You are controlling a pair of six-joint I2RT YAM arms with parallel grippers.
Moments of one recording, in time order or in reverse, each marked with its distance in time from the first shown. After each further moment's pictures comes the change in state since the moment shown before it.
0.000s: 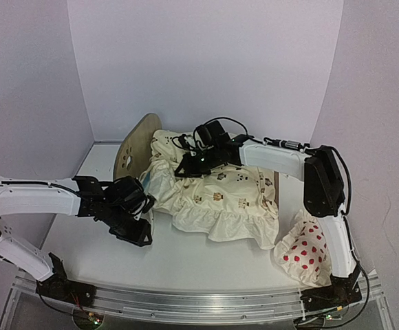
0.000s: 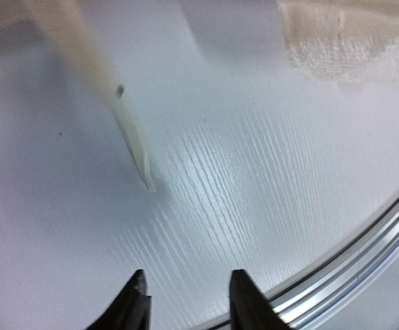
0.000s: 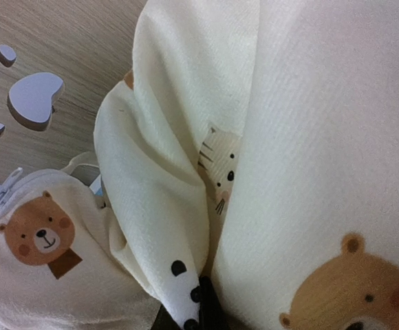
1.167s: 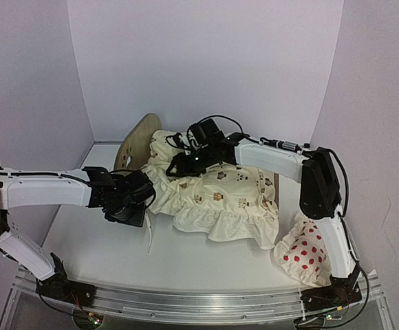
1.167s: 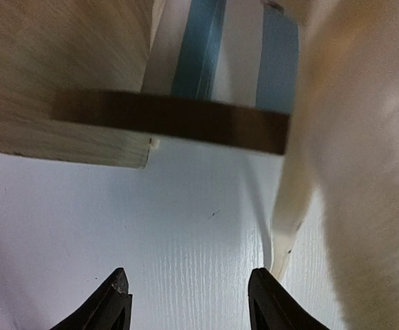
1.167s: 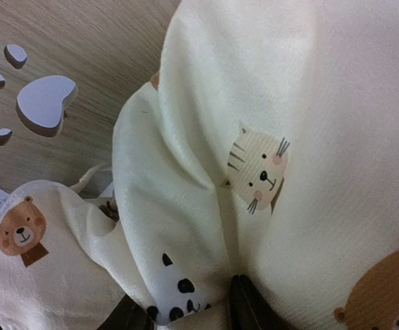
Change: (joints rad) left arm 0.000 0.101 0.131 -0.126 -0.487 -0.202; right arm 0.031 0.030 0.085 -0.048 0.036 0.008
